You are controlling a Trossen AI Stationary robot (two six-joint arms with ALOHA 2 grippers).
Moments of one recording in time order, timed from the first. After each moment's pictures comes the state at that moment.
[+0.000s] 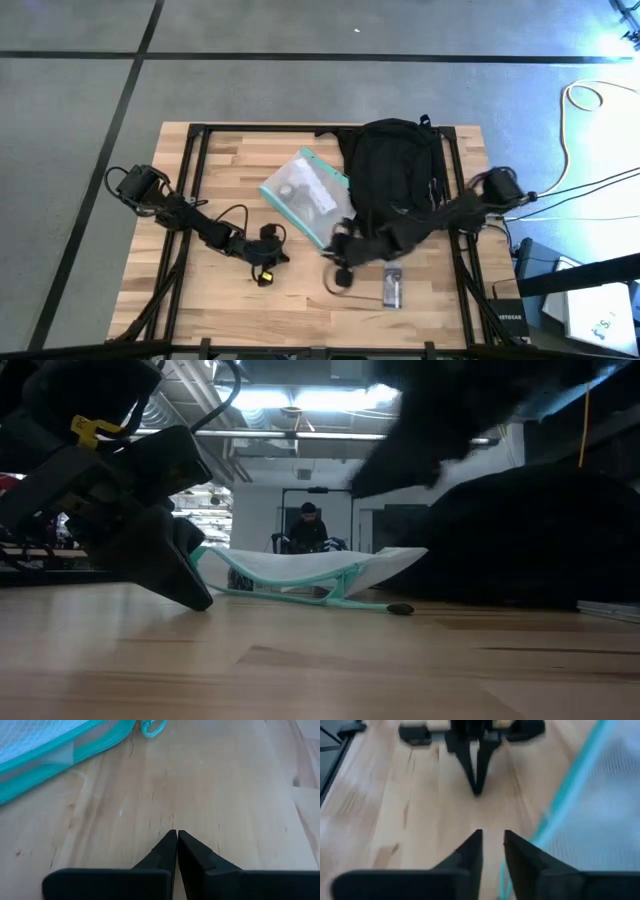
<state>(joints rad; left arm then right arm) -0.41 1.68 0.50 0.45 -0.29 -0.36 0.36 1.76 0.99 0.10 0.28 0.35</state>
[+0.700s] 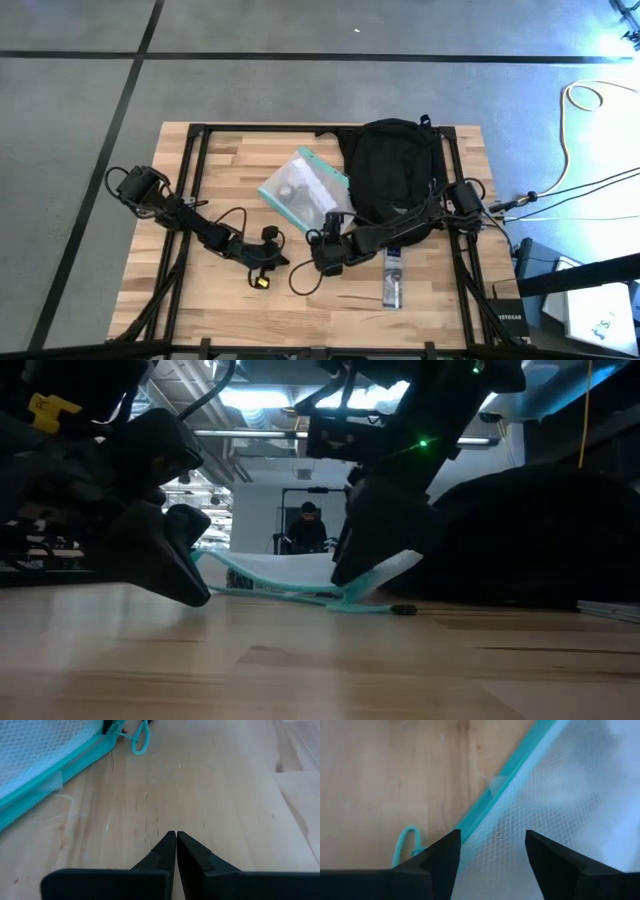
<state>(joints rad) -0.45 1.68 0.50 0.50 -0.32 -0.23 0.31 2.04 1.34 -0.46 0.49 0.18</state>
